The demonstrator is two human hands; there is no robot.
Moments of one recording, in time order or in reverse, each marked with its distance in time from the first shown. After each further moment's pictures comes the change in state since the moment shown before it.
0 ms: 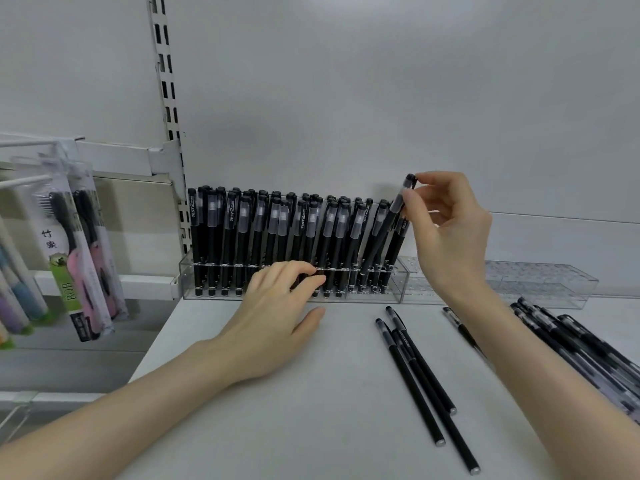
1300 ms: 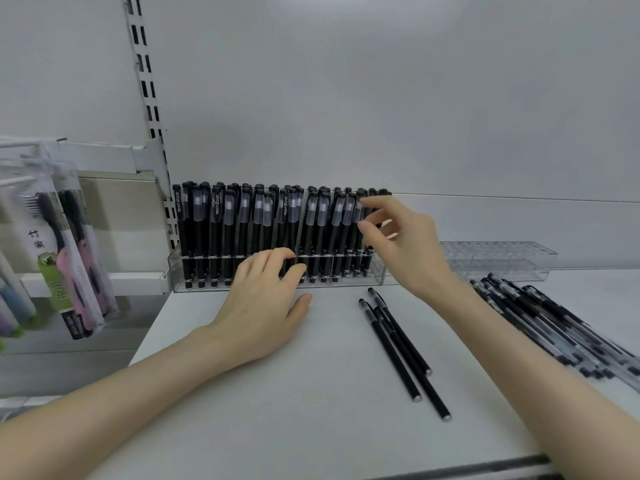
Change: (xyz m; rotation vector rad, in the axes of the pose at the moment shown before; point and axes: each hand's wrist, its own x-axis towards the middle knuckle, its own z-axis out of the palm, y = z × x) left_hand 0.002 0.010 -0.007 0.208 -0.072 -0.050; right_hand -0.023 -0.003 -0.009 -0.263 -0.373 0.118
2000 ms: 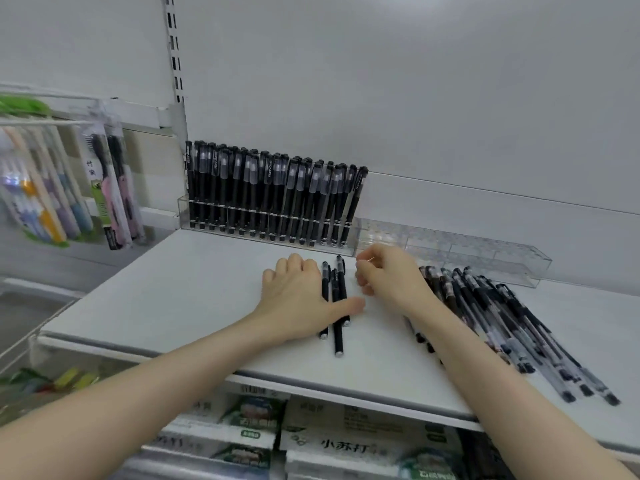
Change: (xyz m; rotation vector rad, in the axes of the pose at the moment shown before) left_hand 0.002 0.154 -0.004 -0.171 -0.286 -0.583; right_hand -0.052 0.056 -0.040 0.096 -0.454 0.241
